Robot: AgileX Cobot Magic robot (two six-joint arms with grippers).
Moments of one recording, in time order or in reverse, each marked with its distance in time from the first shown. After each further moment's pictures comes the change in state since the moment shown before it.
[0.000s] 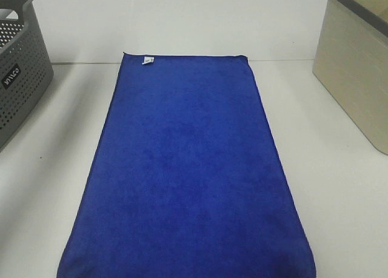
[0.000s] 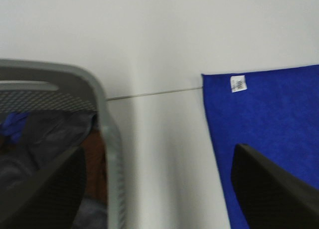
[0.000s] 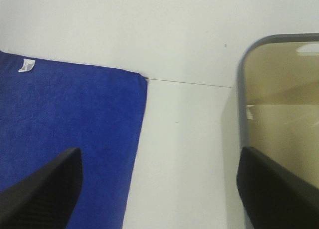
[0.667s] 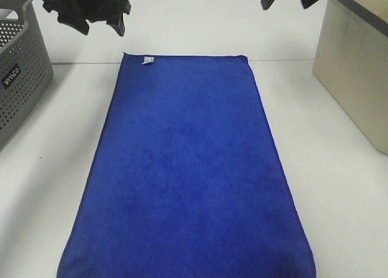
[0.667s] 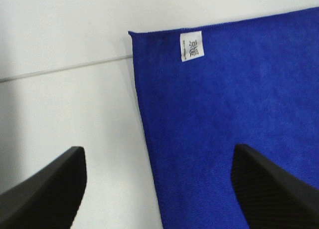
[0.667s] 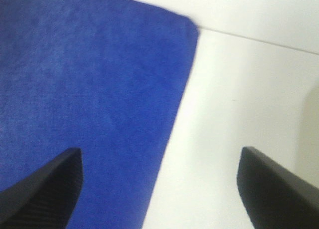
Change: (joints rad) left arm -0.146 0.442 -0.298 -0.013 0.000 -0.086; right arm 0.098 0.277 -0.054 0.027 -0.010 -0.055
